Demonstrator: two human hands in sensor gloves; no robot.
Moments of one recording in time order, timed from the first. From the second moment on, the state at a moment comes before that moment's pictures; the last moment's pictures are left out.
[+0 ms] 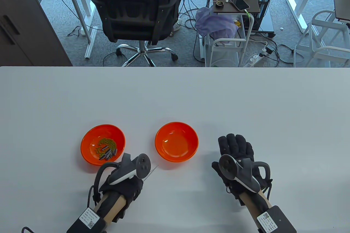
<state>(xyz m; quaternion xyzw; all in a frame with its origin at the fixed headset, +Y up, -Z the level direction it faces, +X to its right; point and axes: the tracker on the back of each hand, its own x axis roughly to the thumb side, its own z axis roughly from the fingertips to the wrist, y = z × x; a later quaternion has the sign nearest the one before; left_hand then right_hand) -0.168 -0.720 -0.237 -0.23 -0.11 -0.03 0.97 0.157 -0.718 -0.237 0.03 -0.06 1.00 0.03</state>
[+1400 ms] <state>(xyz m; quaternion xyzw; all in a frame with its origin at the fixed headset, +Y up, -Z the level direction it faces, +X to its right) -0.256 -0.671 -0.261 0.08 0.07 0.02 0.99 0.165 -0.696 -0.237 0.05 -0.19 0.97 0.15</state>
